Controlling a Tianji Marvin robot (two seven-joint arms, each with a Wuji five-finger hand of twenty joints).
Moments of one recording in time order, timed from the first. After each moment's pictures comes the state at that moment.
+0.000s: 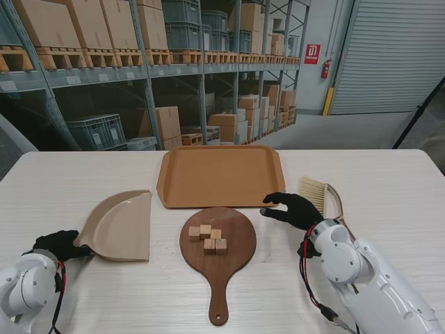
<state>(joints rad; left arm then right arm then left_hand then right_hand) 1.71 -1.02 -1.59 -1.50 0.90 0.21 -0.26 -1.46 -1.10 1.19 -1.50 -0.54 -0.02 0.04 0.91 -0.17 -0.01 -0.01 0.48 0.35 0.24 0.40 0.50 0.29 0.38 0.36 0.29 0.27 0.35 0.33 0.01 0.28 0.82 0.42 0.09 -0.30 0.64 -0.06 0.48 -0.07 0.45 0.45 0.57 0.07 0.36 0.27 0.48 0.08 0.26 0.26 0.21 0.30 0.49 0.58</state>
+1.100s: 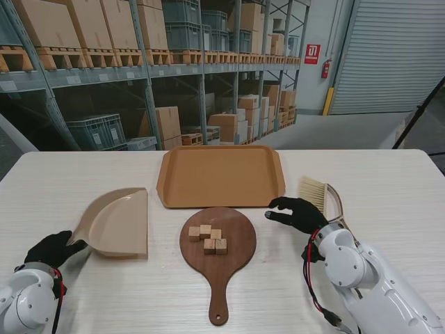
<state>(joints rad) 1.82 -1.09 -1.65 -1.55 0.80 0.19 0.00 -1.49 -1.10 1.22 -1.51 -0.55 0.00 0.04 1.09 -0.05 -0.10 -0.02 0.58 0.35 1.03 0.76 1.02 0.17 1.30 0.93 0.95 0.21 1.50 0.79 0.48 0.35 1.43 0.71 0.10 -0.30 0.64 -0.06 0.52 -0.06 0.46 0.45 0.63 0.07 0.38 0.29 0.49 0.08 0.27 0.26 0.25 0.30 0.50 0.59</state>
